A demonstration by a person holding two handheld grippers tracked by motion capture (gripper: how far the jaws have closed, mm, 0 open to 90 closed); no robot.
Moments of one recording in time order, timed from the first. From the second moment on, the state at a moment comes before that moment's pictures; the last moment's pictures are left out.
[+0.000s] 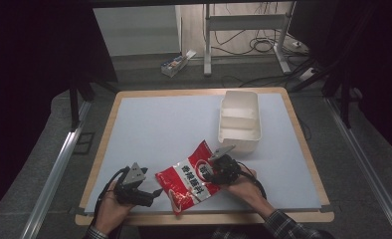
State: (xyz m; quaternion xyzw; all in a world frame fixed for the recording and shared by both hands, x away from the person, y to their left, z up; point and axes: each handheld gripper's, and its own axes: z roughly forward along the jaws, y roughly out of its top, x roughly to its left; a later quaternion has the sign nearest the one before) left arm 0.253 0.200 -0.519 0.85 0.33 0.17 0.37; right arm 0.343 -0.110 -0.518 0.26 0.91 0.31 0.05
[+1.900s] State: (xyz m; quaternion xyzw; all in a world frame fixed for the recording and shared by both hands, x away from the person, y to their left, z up) left arm 0.256 0.203 -0.523 0.85 0.34 0.16 0.37; right arm 0.375 -0.090 -0.365 0.20 0.89 0.41 0.08
